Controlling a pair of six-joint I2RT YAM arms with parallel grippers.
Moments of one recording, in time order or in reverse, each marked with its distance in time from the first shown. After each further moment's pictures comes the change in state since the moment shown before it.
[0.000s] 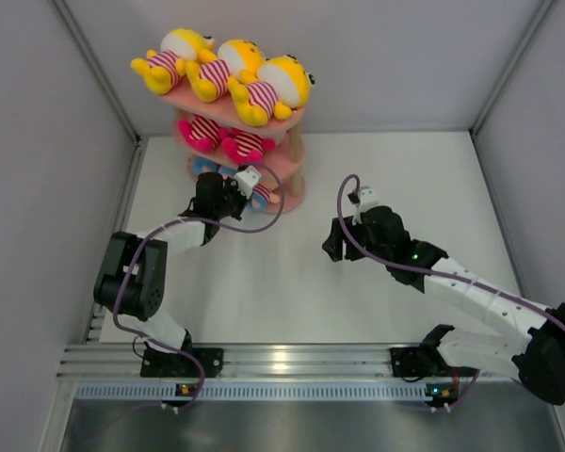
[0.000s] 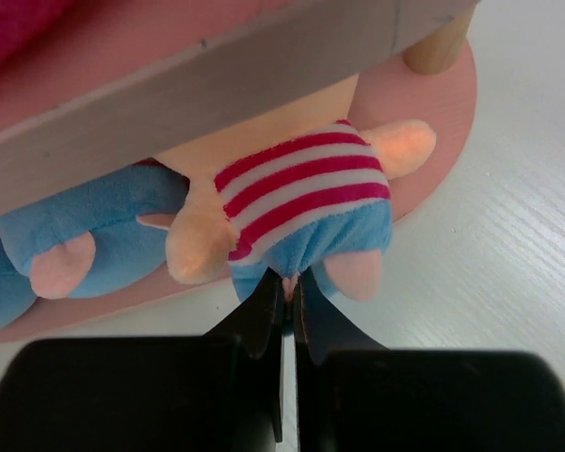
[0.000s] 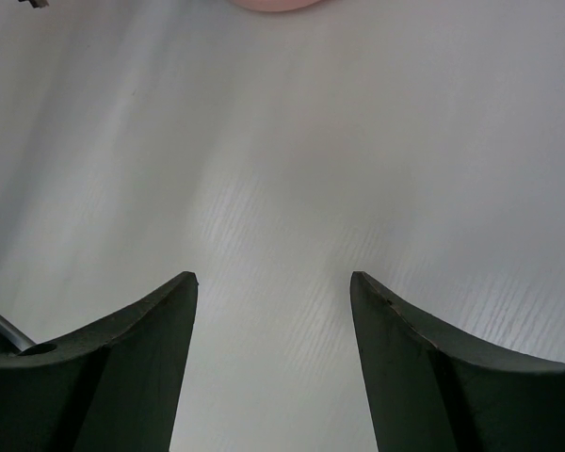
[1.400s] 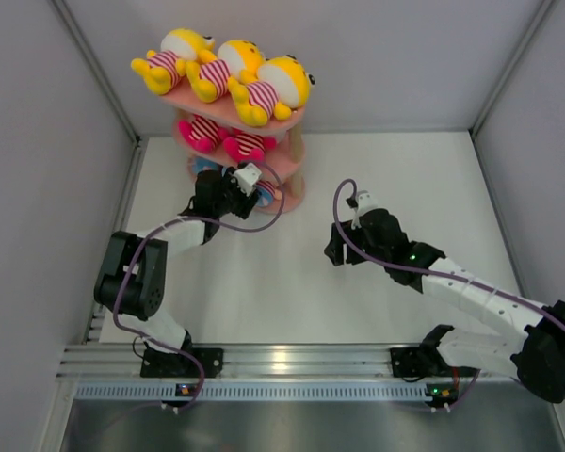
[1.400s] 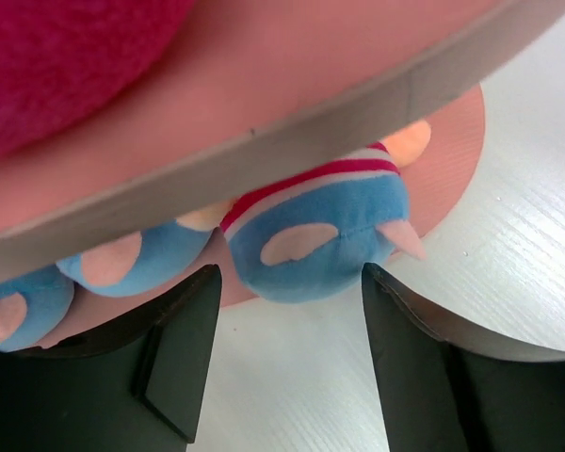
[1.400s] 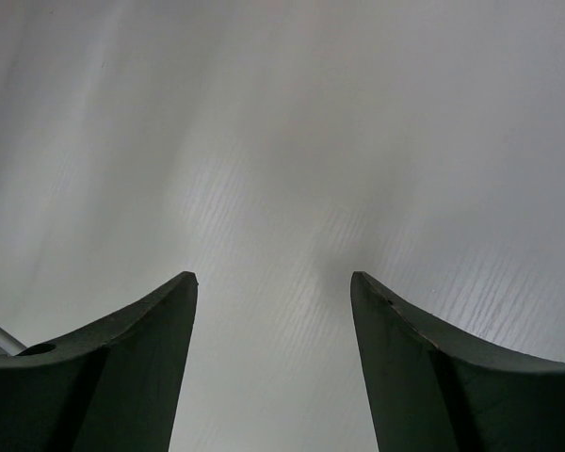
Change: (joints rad) left arm 0.000 0.027 0.025 0.048 0.010 0.013; right arm 0.000 0.014 -0.016 -0.027 0.008 -0.017
